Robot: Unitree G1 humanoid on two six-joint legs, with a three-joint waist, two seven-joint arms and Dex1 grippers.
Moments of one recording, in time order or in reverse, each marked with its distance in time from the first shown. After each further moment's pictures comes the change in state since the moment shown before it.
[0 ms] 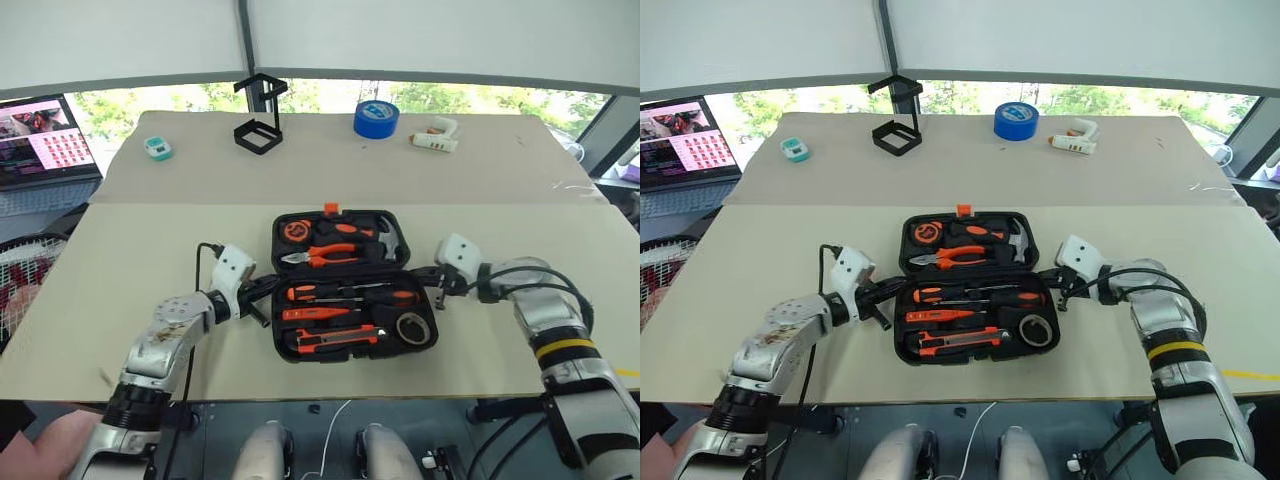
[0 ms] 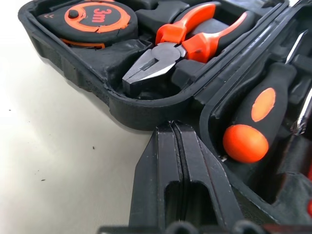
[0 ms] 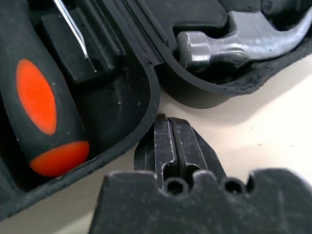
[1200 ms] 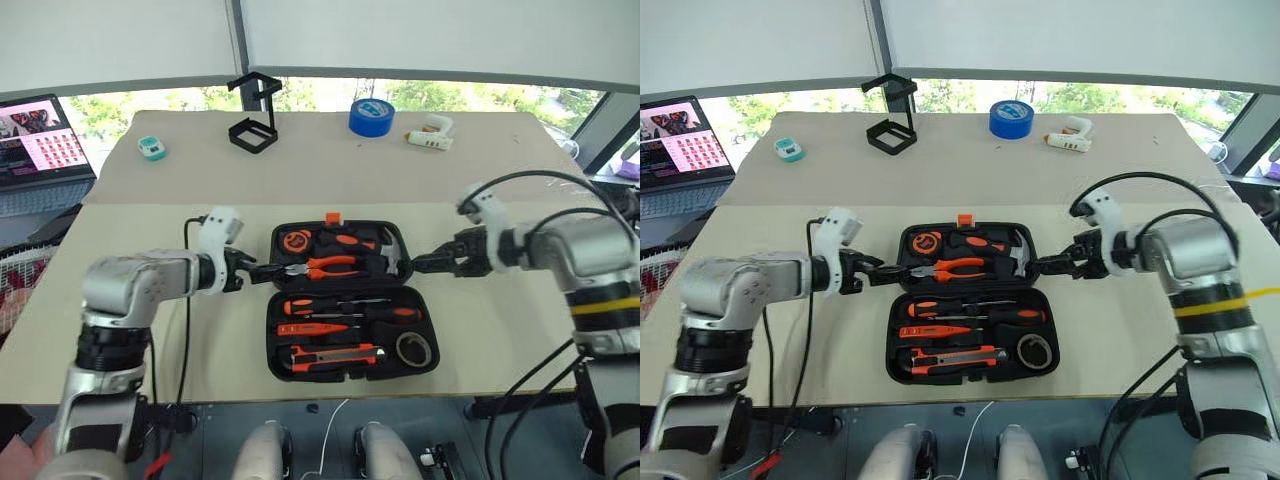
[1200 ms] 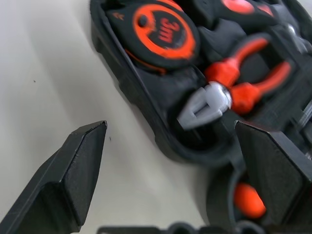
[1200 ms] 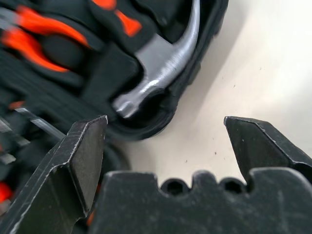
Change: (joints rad) left arm -0.360 0.027 0.139 -0.021 -0.260 0.847 0.215; right arm -0.293 -0.059 0.069 -0.240 0.247 1.245 -0.208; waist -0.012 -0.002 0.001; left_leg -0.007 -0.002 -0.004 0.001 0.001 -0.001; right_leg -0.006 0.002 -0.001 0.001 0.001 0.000
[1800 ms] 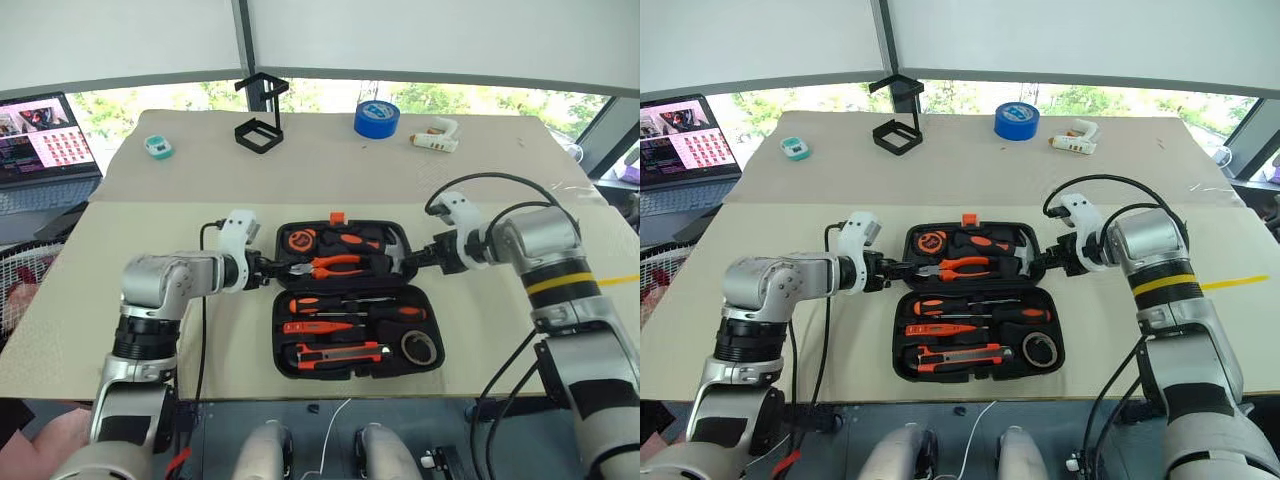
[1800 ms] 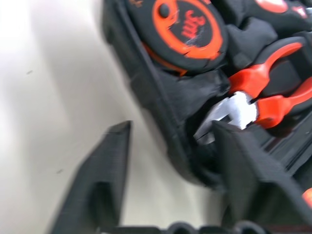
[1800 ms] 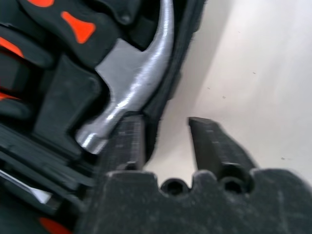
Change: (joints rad) left arm -0.014 -0.085 -0.023 0.084 0.068 -0.046 0.064; right arm -0.114 0.106 0.016 0.221 -0.053 0.005 -0.080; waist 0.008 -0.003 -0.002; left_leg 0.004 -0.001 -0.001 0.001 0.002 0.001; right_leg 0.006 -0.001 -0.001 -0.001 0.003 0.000
